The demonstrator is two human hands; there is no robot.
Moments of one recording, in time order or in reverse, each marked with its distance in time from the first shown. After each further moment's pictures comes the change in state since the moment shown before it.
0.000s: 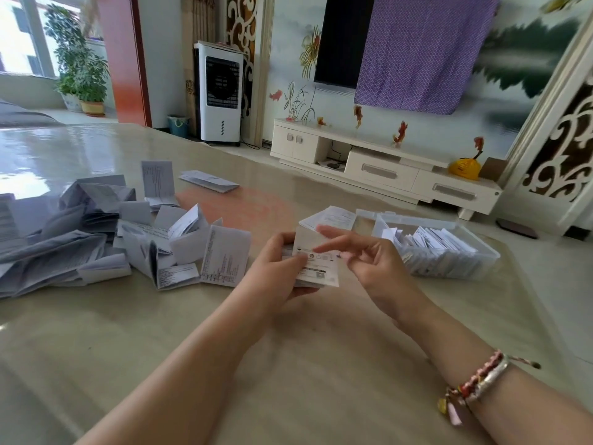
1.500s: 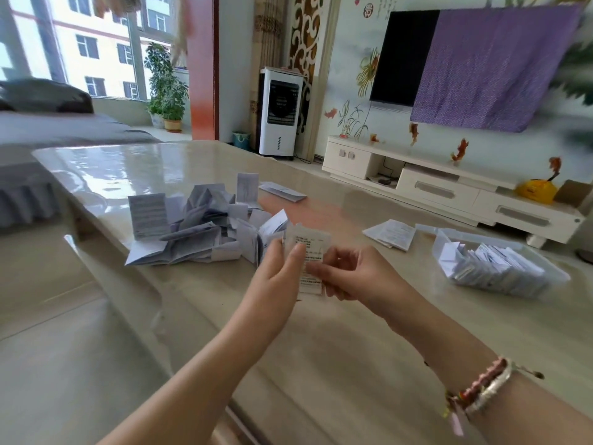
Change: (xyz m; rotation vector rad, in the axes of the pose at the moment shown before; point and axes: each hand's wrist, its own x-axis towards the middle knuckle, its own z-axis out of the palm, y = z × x) left_hand -0.084 0.018 -0.074 0.044 0.187 0.251; right_hand -0.020 -0.070 0.096 -0.013 -0.275 0.151
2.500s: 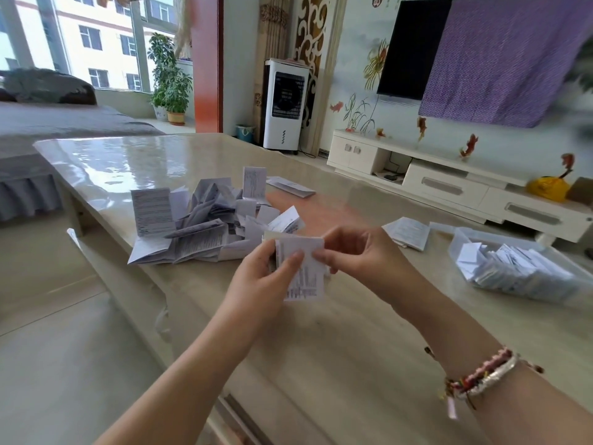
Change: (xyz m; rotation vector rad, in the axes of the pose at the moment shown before) left_hand 0.012 -0.005 -0.032 0.082 0.035 0.013; right_hand 0.025 -0.002 0.006 -0.019 -0.002 -0.169
